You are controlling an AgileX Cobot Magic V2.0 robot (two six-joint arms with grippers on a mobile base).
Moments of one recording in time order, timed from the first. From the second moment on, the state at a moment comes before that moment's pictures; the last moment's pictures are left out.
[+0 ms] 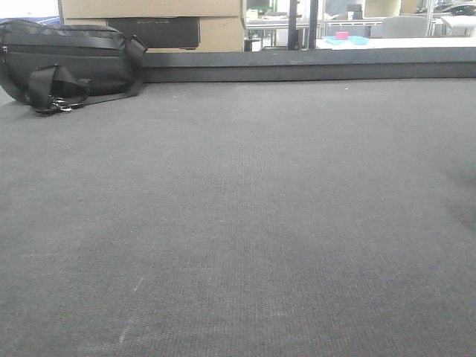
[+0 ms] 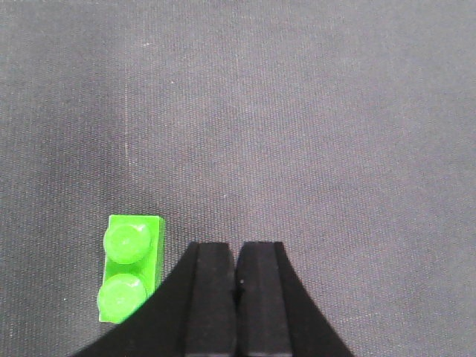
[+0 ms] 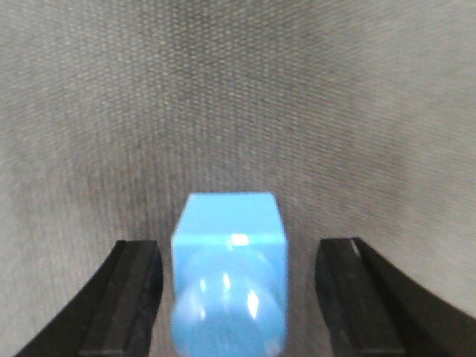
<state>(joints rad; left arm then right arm) 0.00 1.22 -1.04 -0.10 0.88 0.08 0.01 1.53 -0.92 0.08 0.92 -0.01</state>
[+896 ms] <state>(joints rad) 0.13 1.33 -1.10 -0.14 1.12 0.12 0.01 1.48 -1.12 0.12 1.07 -0.01</state>
